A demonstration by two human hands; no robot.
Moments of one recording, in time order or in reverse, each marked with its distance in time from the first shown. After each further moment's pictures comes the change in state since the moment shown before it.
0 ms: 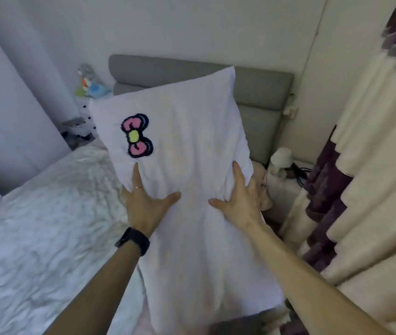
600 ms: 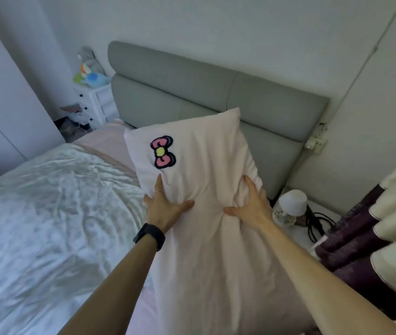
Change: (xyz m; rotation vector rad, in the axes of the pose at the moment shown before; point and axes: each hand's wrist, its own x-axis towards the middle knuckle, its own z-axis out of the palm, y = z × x) left_hand 0.221 0.005 0.242 -0.060 -0.160 -0.329; right_hand 0.340 0.124 -0.018 -0.129 -0.268 0.168
